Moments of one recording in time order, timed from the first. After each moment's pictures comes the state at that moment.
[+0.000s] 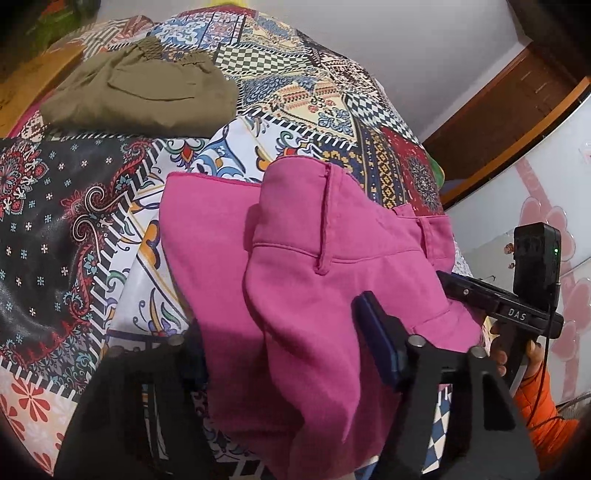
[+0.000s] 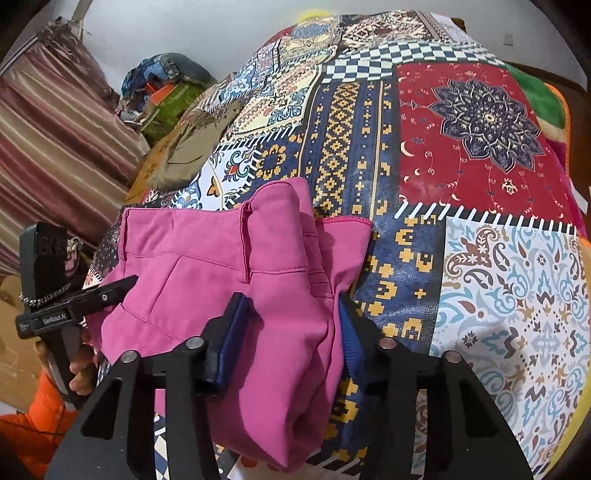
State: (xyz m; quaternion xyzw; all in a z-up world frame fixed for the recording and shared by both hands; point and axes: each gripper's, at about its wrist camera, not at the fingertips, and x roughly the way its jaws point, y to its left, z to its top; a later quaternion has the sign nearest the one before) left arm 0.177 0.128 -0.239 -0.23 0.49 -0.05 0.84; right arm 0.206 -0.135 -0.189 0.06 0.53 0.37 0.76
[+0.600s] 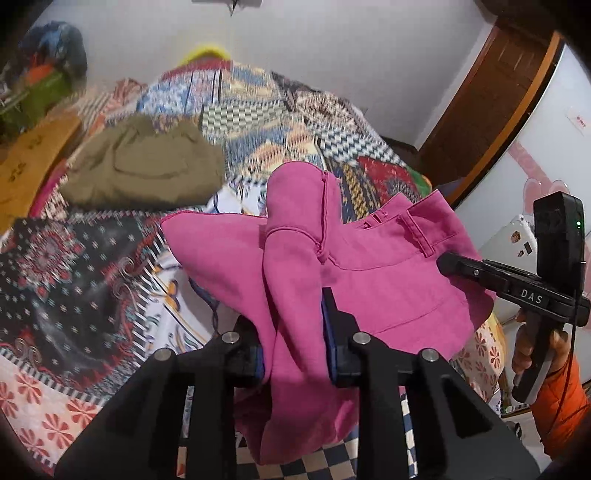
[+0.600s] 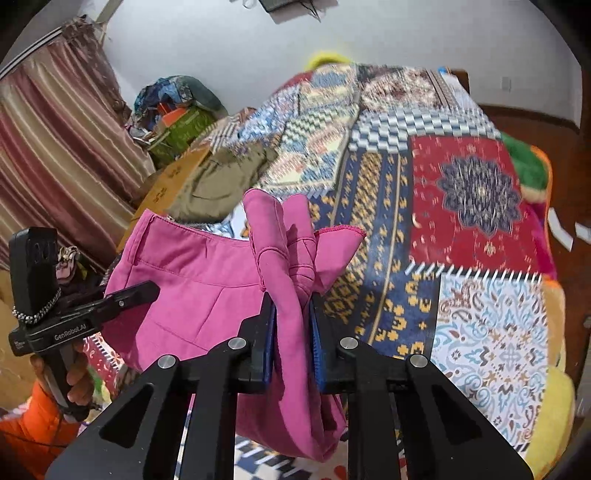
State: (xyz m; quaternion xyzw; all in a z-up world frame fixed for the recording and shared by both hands) left arm 0.158 0.115 -0.170 -0.14 0.44 -0.04 0.89; right arm 0.188 -0.121 -0.120 0.04 0.46 0.37 0.81
